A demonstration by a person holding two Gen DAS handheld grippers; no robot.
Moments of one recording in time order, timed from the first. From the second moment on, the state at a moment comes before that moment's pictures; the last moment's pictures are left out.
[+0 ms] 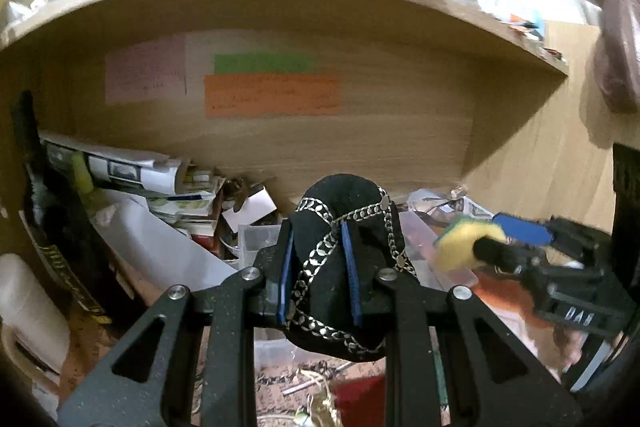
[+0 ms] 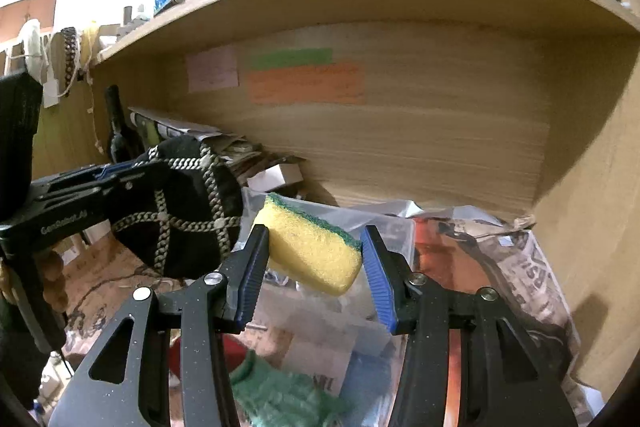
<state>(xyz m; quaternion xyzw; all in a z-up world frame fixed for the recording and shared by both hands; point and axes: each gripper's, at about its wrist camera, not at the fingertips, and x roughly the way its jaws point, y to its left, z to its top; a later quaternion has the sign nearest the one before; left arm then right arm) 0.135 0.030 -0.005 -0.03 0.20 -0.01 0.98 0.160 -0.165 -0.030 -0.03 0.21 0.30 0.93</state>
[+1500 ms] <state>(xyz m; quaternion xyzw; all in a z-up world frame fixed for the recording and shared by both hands) 0.158 0.037 -0.038 -0.03 0.28 -0.02 0.96 0.189 -0.151 -0.050 -0.06 0.27 0.28 0.92</state>
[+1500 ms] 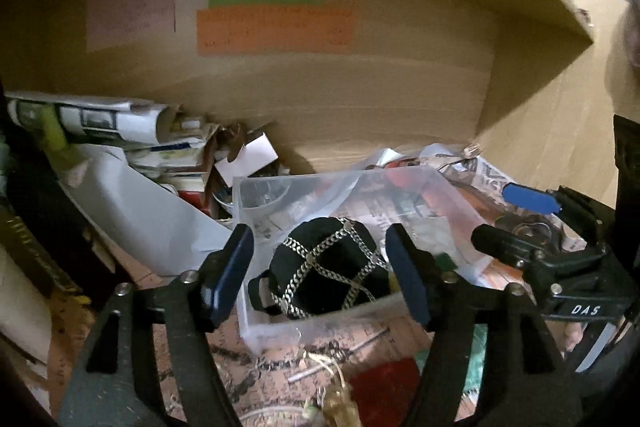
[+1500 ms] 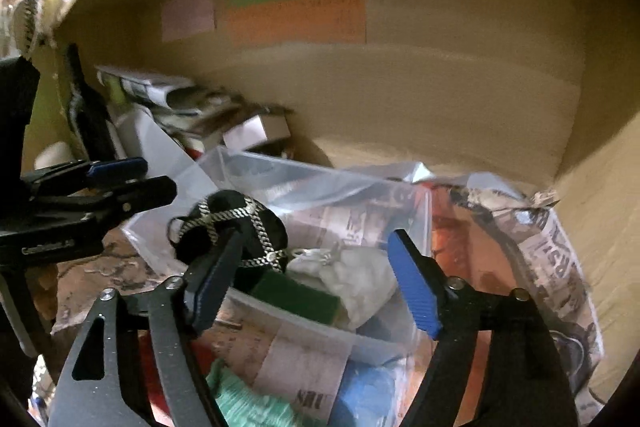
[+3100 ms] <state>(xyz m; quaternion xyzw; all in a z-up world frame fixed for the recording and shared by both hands) 0.105 0.016 -0.087 -0.02 0.35 -0.06 0.94 0.136 -0.181 -0.111 -0.04 0.33 0.30 0.89</state>
